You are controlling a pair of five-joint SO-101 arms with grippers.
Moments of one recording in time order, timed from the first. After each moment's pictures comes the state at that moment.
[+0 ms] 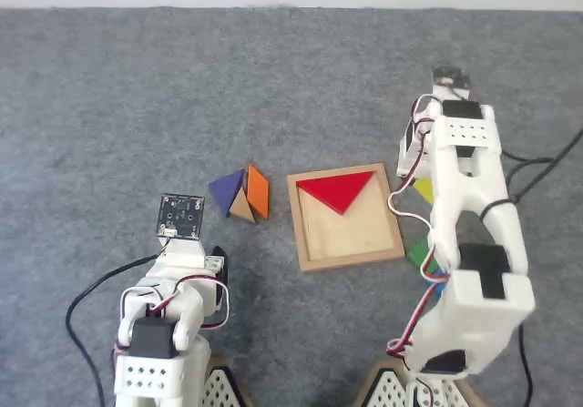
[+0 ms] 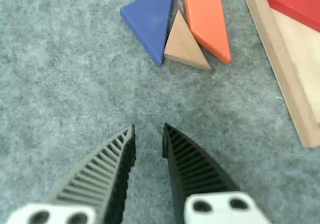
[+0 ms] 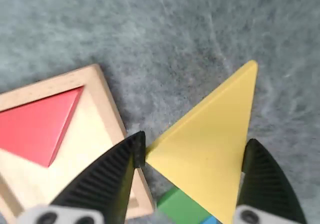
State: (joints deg) left arm -2.3 -102.9 97.1 72.0 4.9; right arm -1.5 12.5 2.7 75.4 -5.7
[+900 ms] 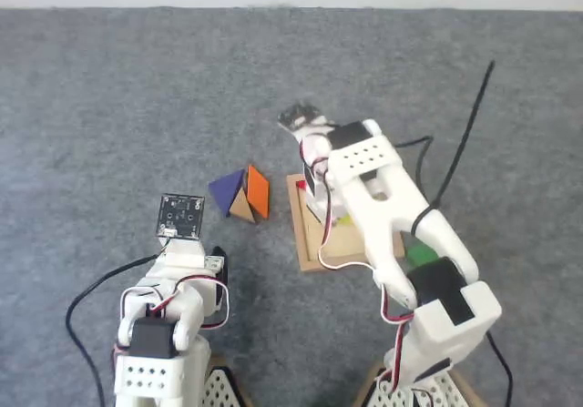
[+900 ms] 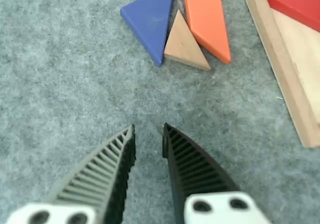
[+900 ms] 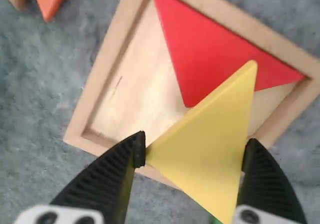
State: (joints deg) left arm -2.3 -102.9 97.1 72.0 4.9; right arm -27.9 9.8 12.4 76.6 13.1
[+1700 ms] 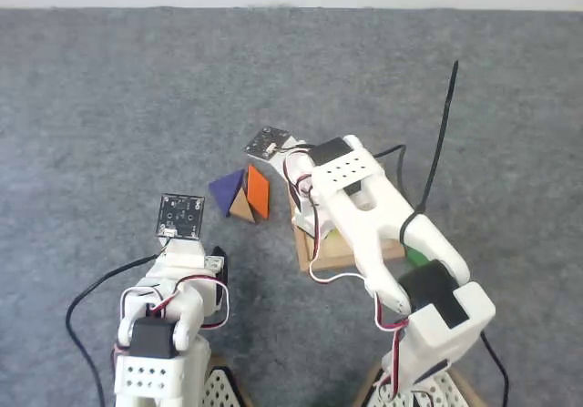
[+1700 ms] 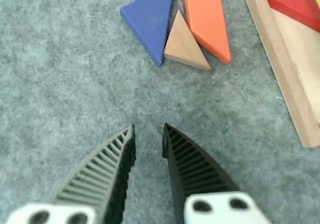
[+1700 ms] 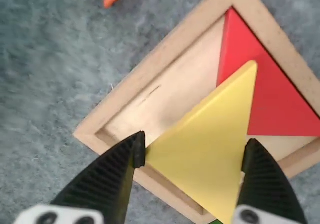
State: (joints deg) left arm -2.3 -102.9 97.1 72.0 4.9; right arm -32.4 9.8 14.5 73.1 24.8
